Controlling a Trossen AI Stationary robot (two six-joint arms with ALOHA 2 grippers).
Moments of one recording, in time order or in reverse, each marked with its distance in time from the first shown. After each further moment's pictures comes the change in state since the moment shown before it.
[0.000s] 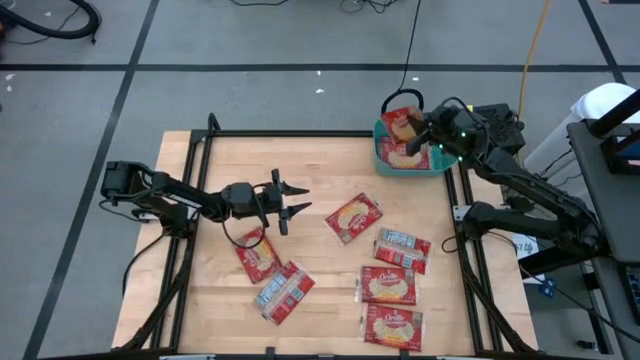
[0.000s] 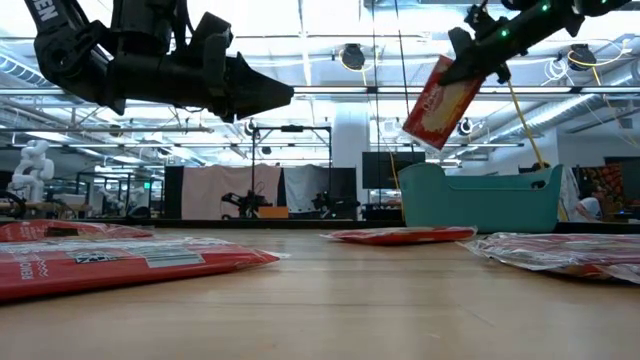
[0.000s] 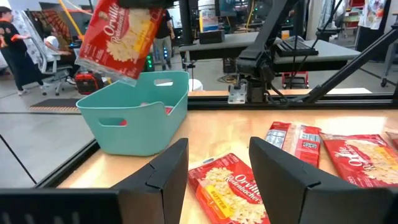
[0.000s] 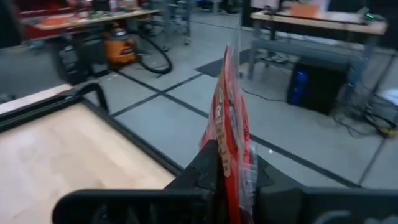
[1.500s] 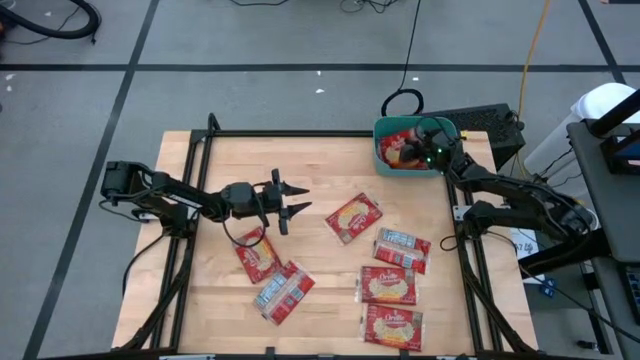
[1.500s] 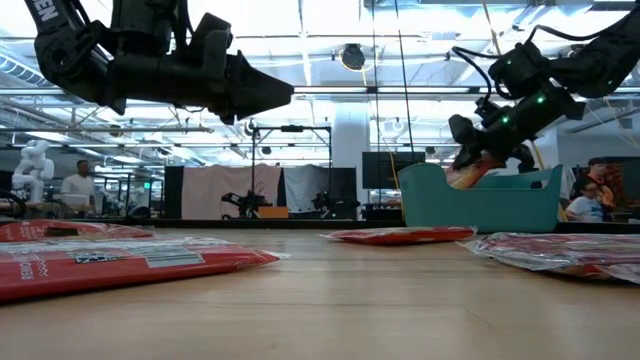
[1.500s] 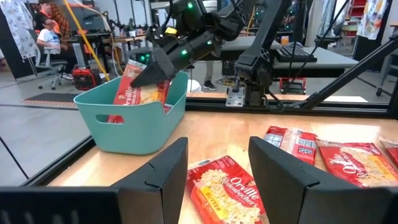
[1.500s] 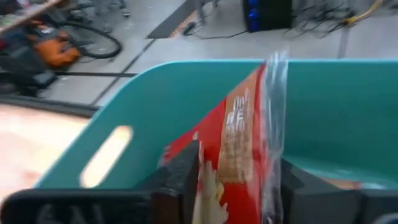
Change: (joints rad) left arm 0.002 0.000 0.000 0.006 0.002 -0.039; right arm -0.128 0.210 -0.406 0.425 0.077 0.337
